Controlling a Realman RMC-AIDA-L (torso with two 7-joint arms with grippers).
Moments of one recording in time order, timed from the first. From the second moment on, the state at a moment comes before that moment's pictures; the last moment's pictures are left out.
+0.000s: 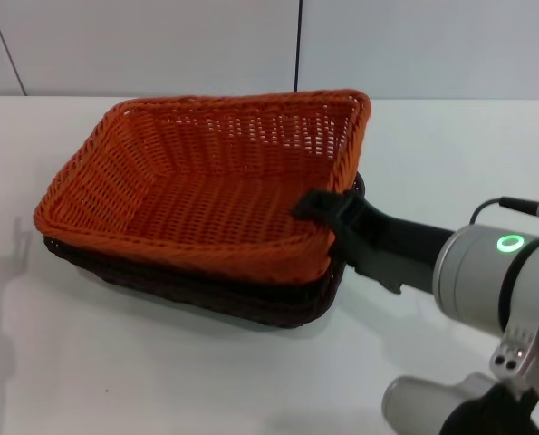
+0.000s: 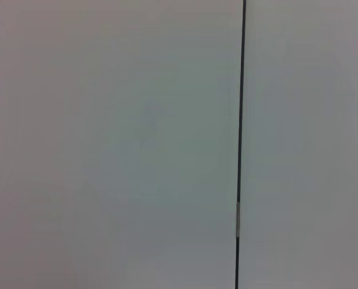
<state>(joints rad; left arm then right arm) -0.16 -2.06 -0.93 -0.53 2.06 1.16 0.20 0.02 2.07 -2.15 -2.06 -2.92 -0.92 1.25</state>
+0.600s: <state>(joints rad) -0.16 -2.06 -0.93 -0.52 2.06 1.16 0.20 -0.06 2.08 -2.21 -2.06 -2.92 -0.83 1.26</state>
